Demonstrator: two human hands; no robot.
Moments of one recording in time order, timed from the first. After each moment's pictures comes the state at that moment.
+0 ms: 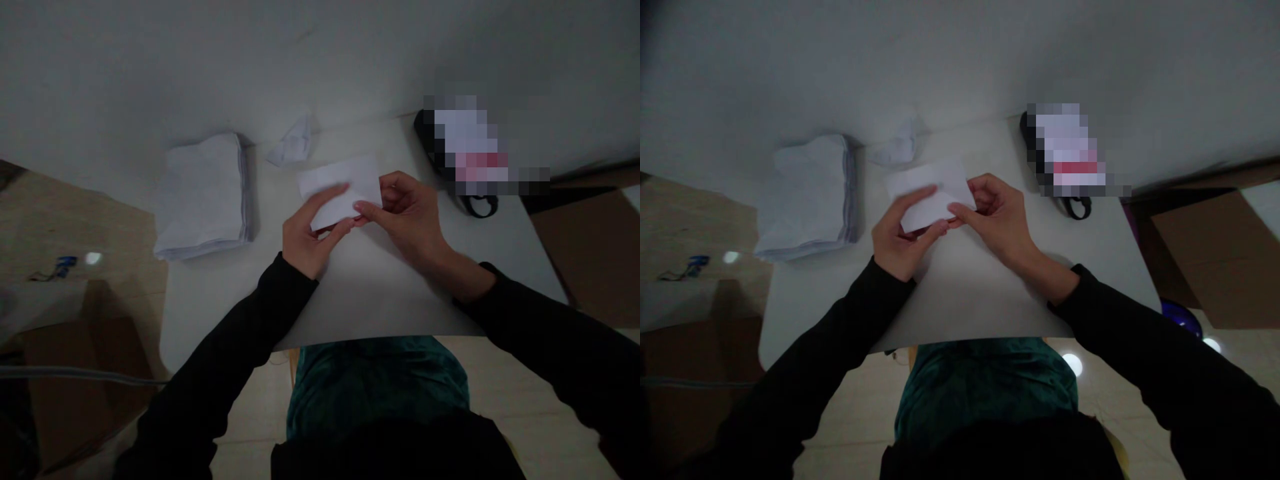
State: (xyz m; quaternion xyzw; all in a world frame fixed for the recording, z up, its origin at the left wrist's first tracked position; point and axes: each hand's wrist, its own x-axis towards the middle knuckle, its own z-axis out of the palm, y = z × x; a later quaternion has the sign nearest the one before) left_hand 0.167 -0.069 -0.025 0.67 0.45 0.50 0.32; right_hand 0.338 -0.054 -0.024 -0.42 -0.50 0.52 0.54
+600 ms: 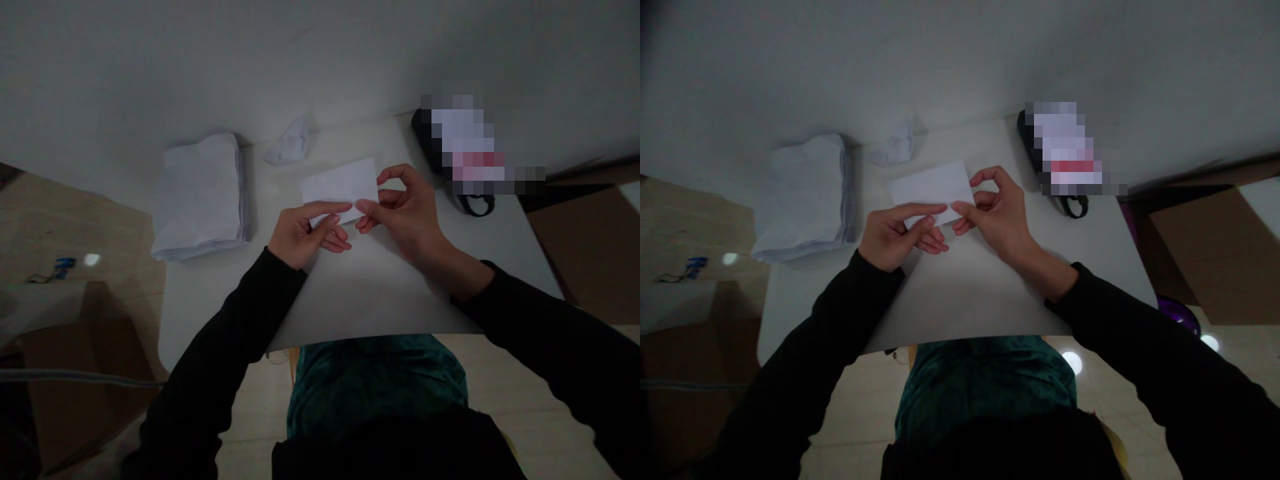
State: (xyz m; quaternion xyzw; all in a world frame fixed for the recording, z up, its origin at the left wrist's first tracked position) left_hand 0.155 -0.061 -0.012 0.58 0.44 0.37 0.57; right_hand 0.344 -0.052 -0.025 -0.44 -0.48 0.54 0.54
